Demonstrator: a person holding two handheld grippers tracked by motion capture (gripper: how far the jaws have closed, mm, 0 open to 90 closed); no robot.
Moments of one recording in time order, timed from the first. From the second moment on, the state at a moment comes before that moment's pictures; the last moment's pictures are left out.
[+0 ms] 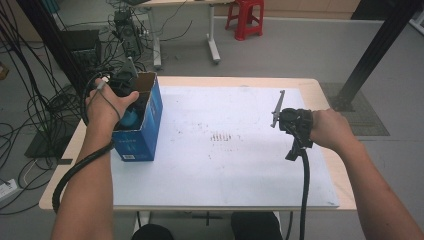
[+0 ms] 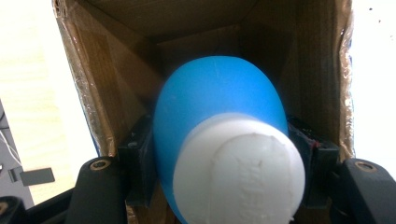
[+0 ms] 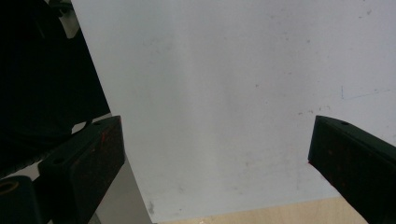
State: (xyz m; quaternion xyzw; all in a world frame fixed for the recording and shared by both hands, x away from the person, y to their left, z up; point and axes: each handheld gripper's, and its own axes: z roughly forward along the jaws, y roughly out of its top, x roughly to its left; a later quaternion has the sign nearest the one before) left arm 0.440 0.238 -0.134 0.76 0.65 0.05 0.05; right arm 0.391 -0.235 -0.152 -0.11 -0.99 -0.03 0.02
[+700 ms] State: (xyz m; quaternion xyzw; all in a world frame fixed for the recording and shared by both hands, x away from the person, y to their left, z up) left arm 0.440 0.243 -0.134 0.75 0.66 0.04 0.05; right arm 0.393 -0.234 -0.153 -0.11 -0.99 -0.03 0.02
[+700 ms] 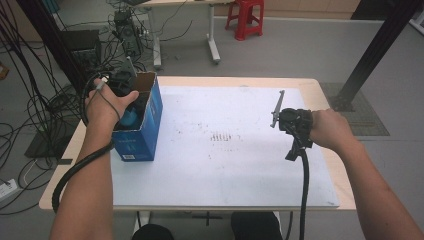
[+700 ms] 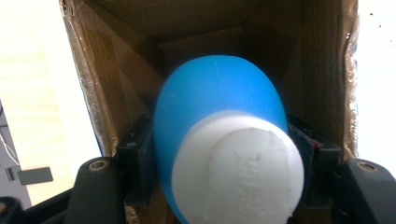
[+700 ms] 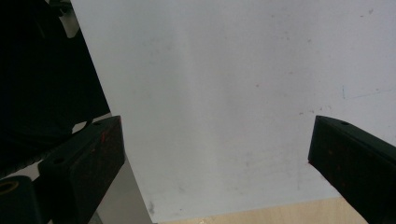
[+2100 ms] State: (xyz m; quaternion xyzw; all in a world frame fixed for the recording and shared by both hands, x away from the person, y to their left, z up) left arm 0.433 0.243 -0.114 0.74 0.66 0.05 0.05; right arm 0.391 -0.230 -0.151 -0.11 -0.99 -0.03 0.02
